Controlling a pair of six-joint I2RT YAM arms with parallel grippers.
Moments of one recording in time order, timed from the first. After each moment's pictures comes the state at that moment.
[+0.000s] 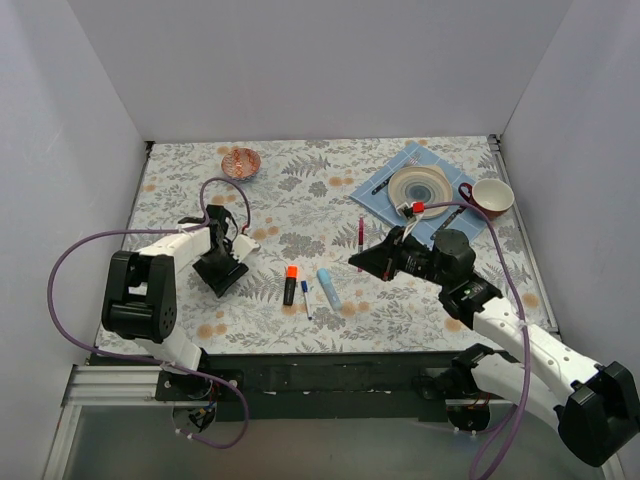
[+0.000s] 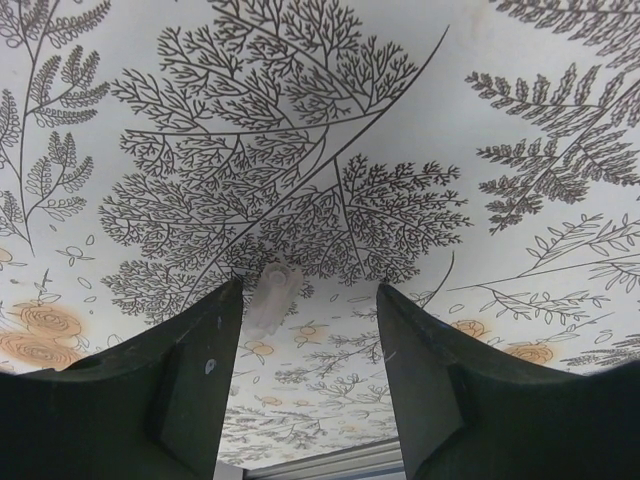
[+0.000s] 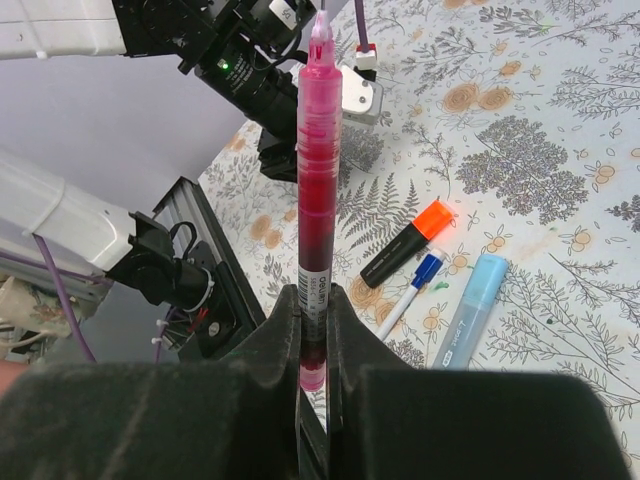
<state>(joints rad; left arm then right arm) -0.14 1.61 0.92 -0.80 -0.03 0.67 0.59 0.90 0.53 0.27 -0.53 0.59</state>
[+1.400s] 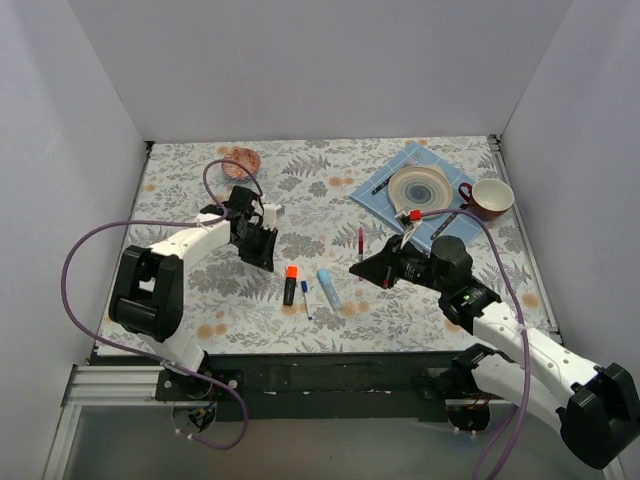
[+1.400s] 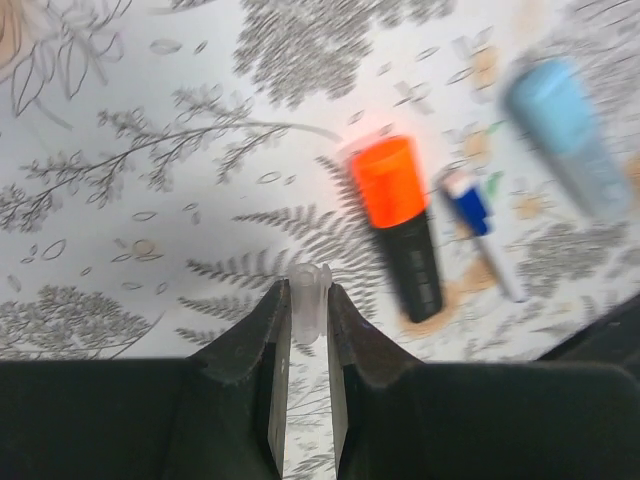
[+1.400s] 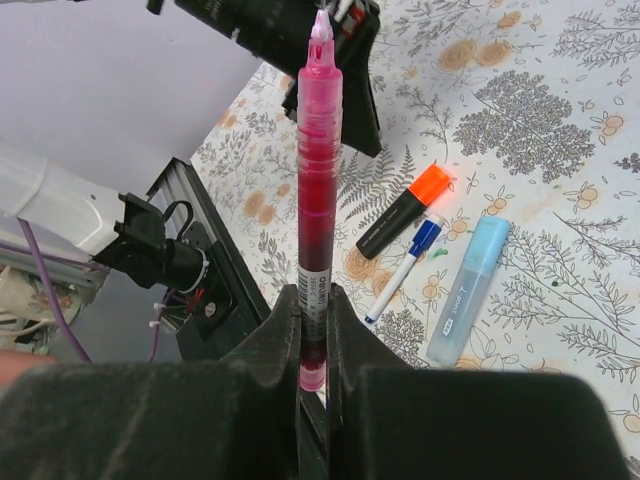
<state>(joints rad) -0.32 1.66 1.07 -0.68 0.29 0.08 0.61 0.86 0.48 0.24 -0.52 0.59</state>
